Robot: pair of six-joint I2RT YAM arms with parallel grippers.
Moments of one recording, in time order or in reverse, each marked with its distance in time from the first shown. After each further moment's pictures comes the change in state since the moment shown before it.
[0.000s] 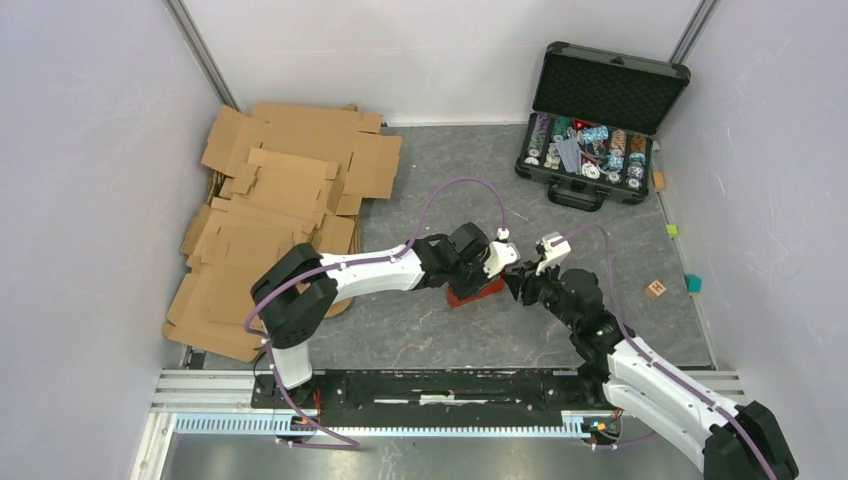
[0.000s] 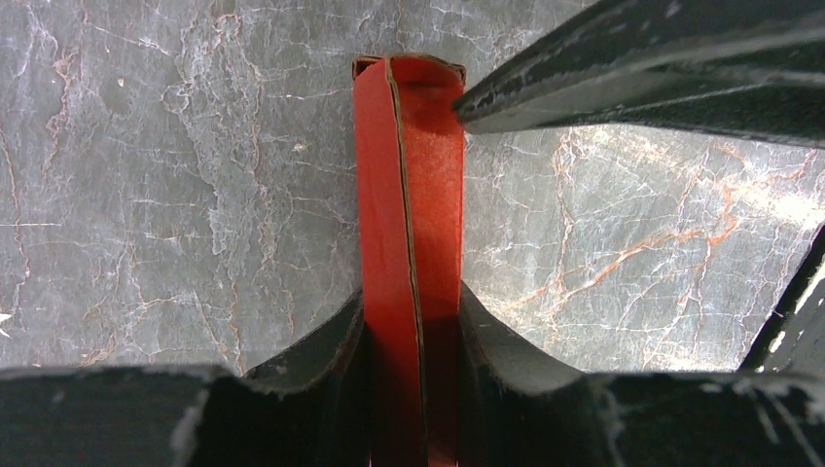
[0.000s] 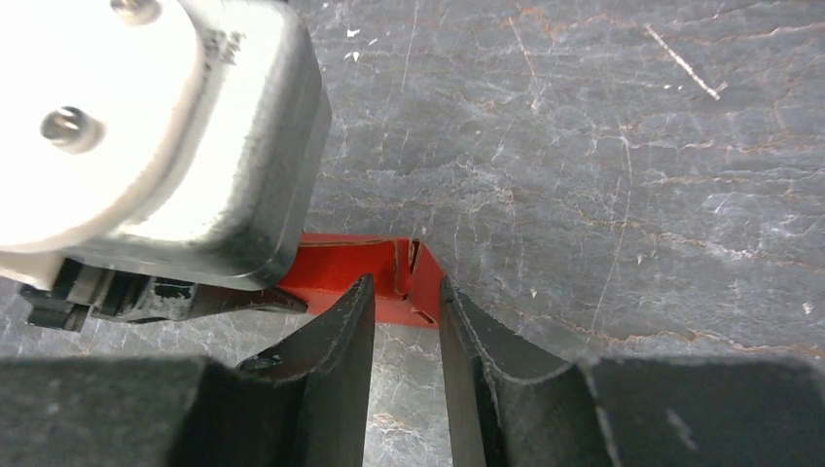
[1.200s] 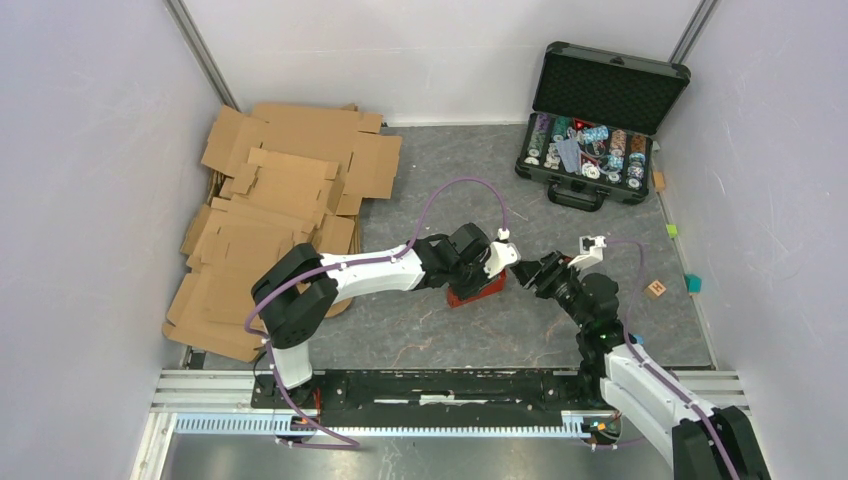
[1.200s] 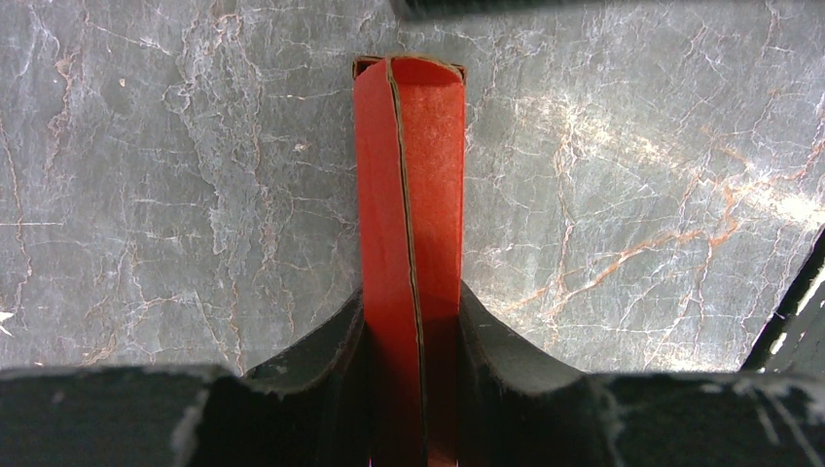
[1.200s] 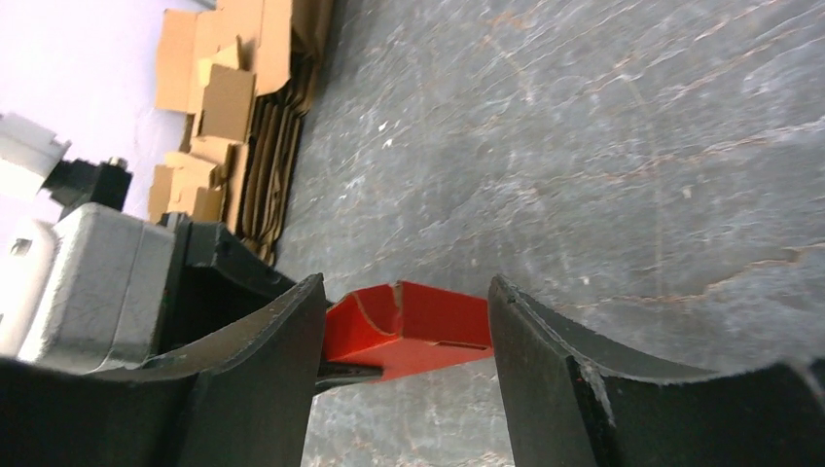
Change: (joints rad) left arm -0.002 0.002 0.003 -0.003 -0.008 0.000; right arm -0.257 0.018 -0.134 0.270 -0.134 0.570
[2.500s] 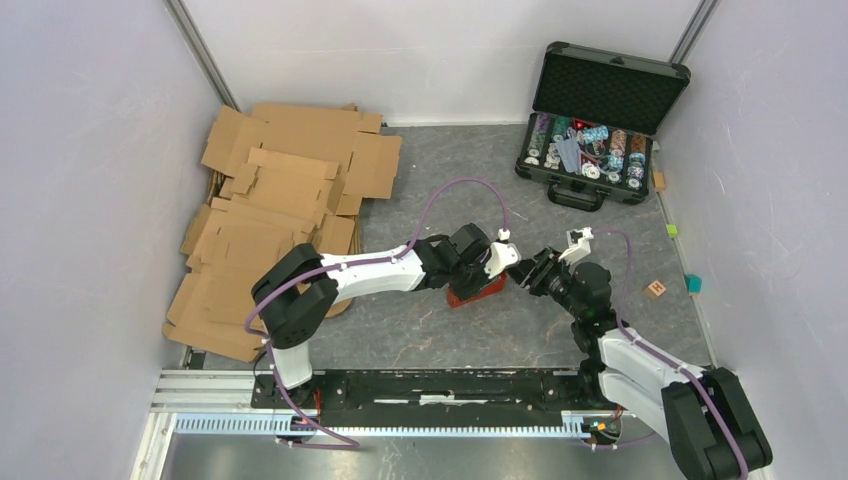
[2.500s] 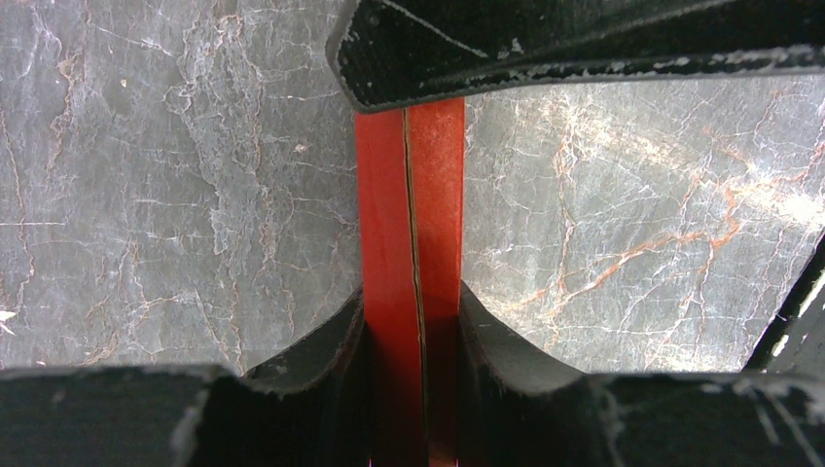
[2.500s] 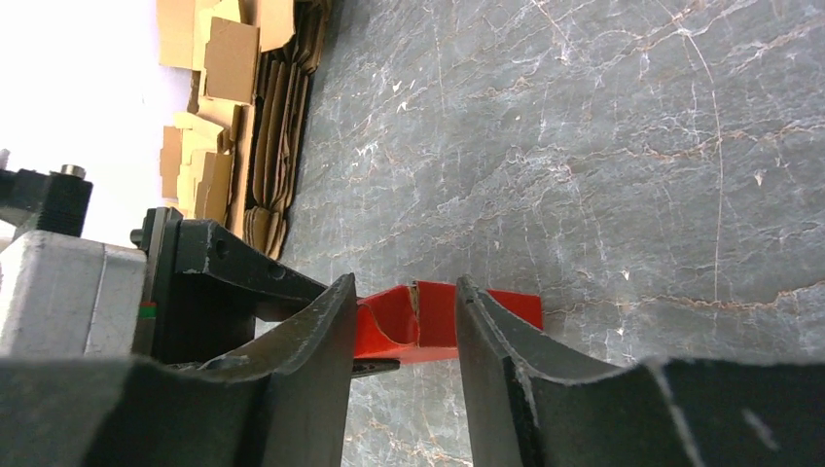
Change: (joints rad) left arm -0.004 0.000 0.000 0.000 -0.010 0.000; right arm -0.001 0.217 0.054 0.095 -0.106 0.032
